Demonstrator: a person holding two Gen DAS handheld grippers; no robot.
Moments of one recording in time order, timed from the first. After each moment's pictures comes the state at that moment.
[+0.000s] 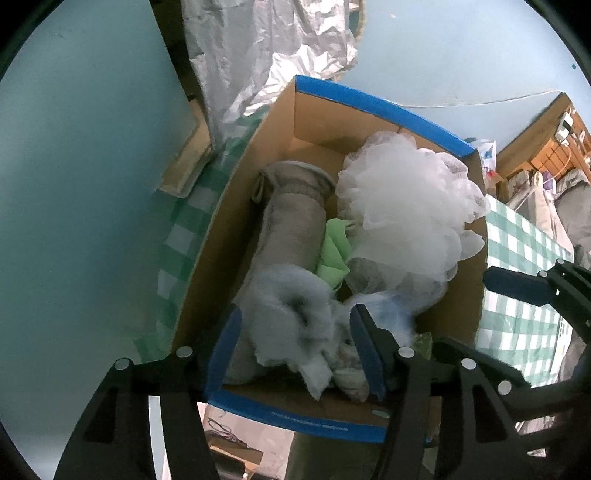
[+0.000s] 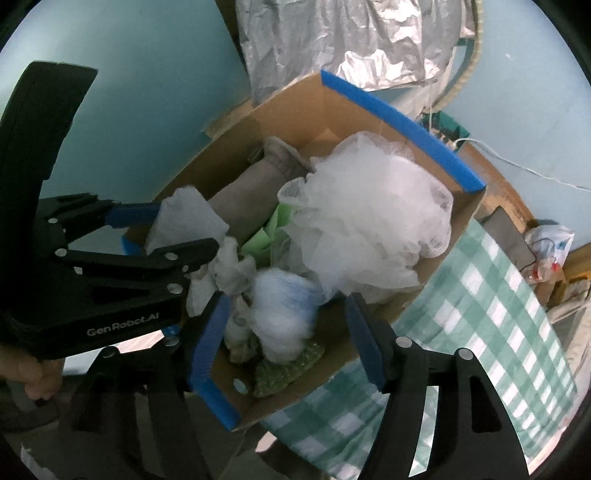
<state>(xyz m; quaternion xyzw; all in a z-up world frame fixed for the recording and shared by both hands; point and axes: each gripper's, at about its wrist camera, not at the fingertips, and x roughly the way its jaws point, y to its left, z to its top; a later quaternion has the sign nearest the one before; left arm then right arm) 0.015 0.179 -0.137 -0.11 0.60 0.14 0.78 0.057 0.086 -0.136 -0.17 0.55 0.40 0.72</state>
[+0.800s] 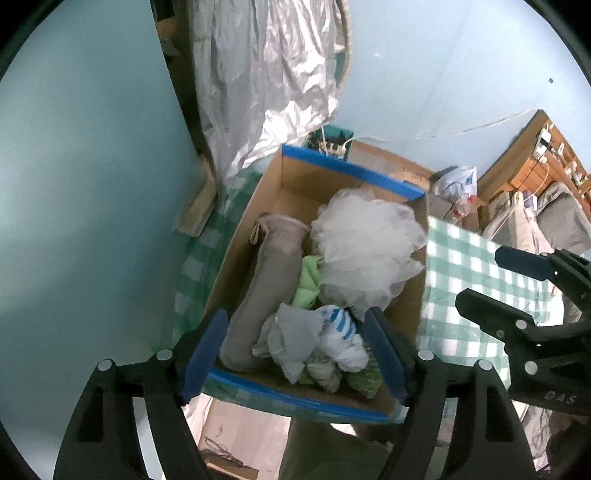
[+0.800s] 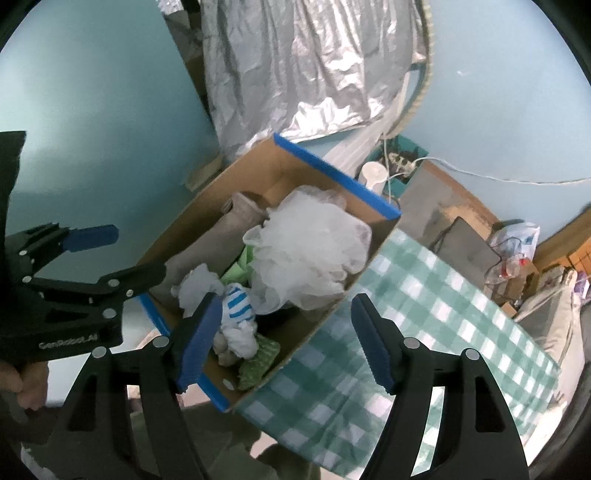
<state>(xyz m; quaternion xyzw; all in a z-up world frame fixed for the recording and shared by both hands) -0.005 0.162 -0.055 -0.11 0.54 0.13 0.82 0.061 0.042 -0.062 -0.14 0.50 0.35 0.78</state>
